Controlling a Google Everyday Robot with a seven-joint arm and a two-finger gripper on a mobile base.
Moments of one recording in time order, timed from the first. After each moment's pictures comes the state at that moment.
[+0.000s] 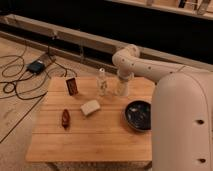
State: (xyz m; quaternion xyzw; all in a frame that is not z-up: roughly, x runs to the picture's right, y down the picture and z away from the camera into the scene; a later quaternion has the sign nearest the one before) arm 0.133 -0.020 0.885 -0.21 0.12 0.32 0.92
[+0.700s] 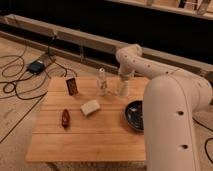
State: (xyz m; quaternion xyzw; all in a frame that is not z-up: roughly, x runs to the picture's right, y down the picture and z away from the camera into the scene) arm 0.132 -0.020 0.919 -0.26 0.11 0.34 0.90
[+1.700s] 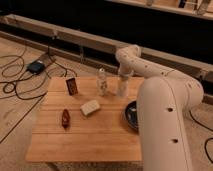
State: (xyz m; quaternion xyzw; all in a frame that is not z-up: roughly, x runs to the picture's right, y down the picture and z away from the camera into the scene) arm 0.135 -0.018 0.939 -0.26 0.11 0.34 0.90
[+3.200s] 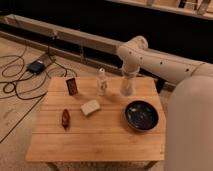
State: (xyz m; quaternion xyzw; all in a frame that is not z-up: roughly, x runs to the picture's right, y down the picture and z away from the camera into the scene) arm 0.142 -0.029 0.804 -0.21 0.12 0.28 0.93
